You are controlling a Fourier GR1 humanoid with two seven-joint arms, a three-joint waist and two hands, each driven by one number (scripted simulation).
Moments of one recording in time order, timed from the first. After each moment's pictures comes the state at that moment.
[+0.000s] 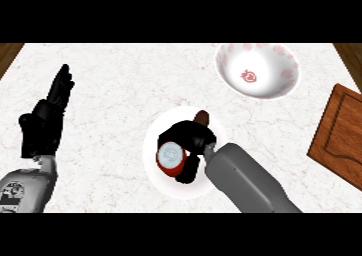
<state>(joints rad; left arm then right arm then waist) -0.23 0.27 -0.02 -1.59 -0.12 0.19 0.18 -0.66 0.00 0.59 -0.97 0.53 0.32 0.04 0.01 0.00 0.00</state>
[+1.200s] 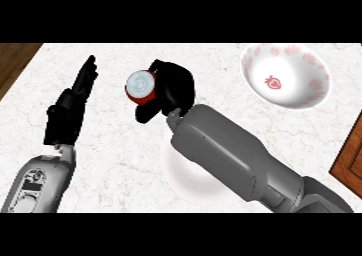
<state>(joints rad) -0.33 0.21 -0.07 -1.54 -0.15 0.14 0.18 -1.09 0.00 0.70 -0.90 0.37 -0.45 0.86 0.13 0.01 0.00</state>
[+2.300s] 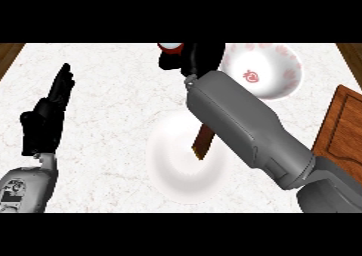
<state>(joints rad) -0.24 0.24 0.01 -1.56 -0.14 0.15 0.16 -1.26 -0.06 0.63 -0.64 0.58 -0.84 1.00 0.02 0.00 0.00</state>
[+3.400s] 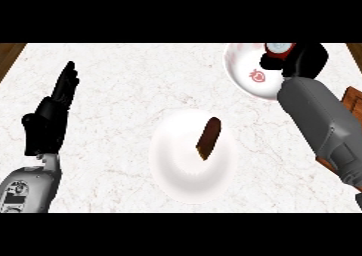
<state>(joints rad) -0.25 0.22 0.00 -1.61 -0.16 0.14 0.18 -1.08 -0.33 0.38 -0.28 0.56 -0.97 0.58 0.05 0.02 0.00</state>
